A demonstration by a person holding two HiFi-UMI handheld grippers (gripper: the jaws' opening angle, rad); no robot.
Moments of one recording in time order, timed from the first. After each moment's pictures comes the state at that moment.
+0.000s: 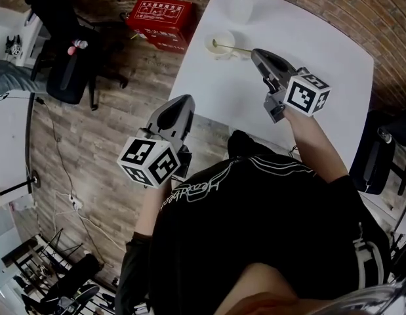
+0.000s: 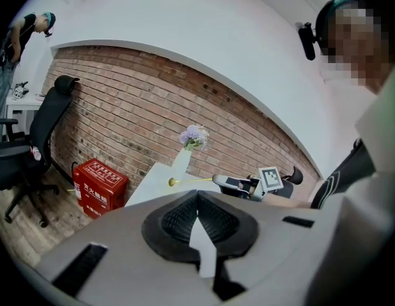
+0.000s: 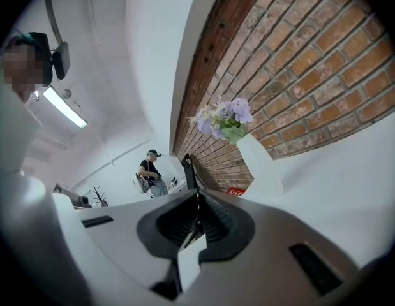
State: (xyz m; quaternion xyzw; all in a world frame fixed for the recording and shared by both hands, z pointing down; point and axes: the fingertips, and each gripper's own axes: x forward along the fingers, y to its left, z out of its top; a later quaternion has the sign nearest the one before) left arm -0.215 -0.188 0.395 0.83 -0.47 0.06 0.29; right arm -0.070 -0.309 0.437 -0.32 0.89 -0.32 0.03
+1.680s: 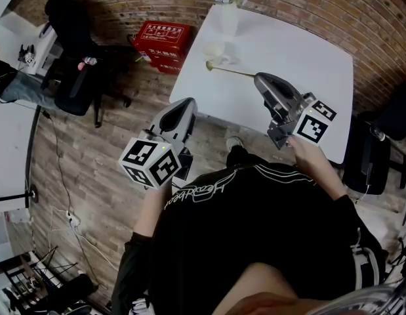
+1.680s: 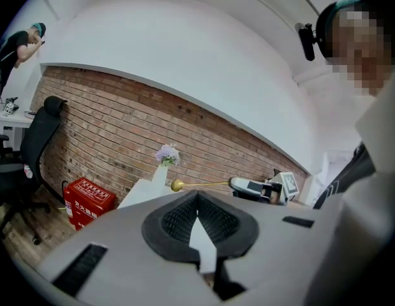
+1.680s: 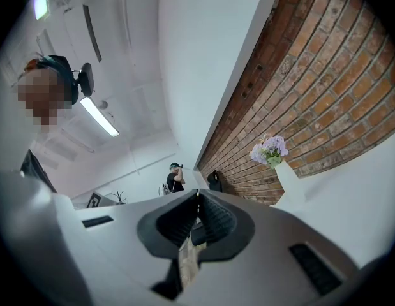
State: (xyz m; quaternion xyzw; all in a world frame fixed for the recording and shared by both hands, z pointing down) left arm -0.186 -0.089 0.324 0.87 -0.44 0.02 0.21; right arm -0.043 -0.144 0.321 -0.27 0.92 -0.24 0.12
